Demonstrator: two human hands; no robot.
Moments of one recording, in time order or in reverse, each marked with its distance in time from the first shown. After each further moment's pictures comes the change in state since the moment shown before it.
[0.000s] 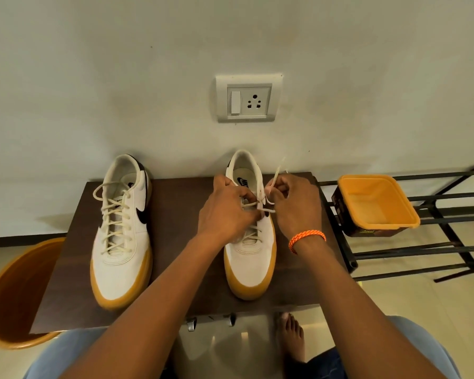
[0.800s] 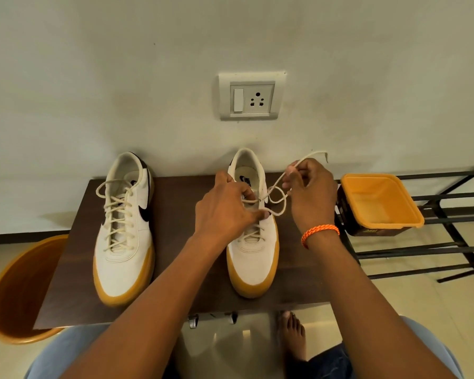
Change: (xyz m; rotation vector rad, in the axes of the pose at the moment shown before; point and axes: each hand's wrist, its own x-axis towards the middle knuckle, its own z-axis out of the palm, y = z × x) left_hand -0.005 0.000 -0.008 0.182 0.058 0.043; right_hand 0.012 0.001 -0.010 0.205 0.172 0.079
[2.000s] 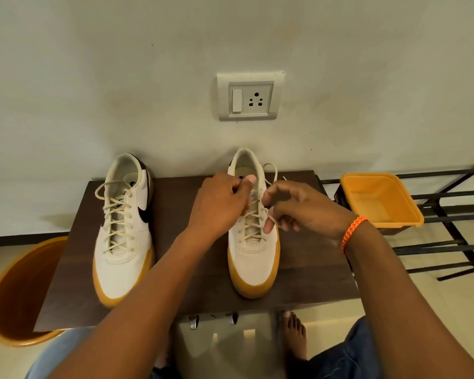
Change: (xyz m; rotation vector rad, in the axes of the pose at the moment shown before) left_hand 0.000 0.002 -0.020 -0.376 0.016 0.044; right_hand -0.001 -0.020 -0.043 0.089 -0.969 0.228
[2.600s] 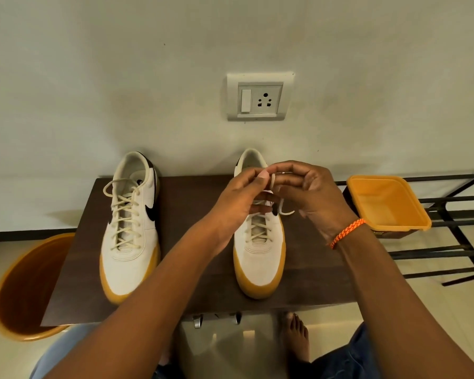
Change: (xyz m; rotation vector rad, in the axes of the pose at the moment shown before) left_hand -0.015 0.025 -0.003 -0.697 -0.261 -0.178; right_hand 0.010 0.000 0.006 0.232 0.268 -0.378
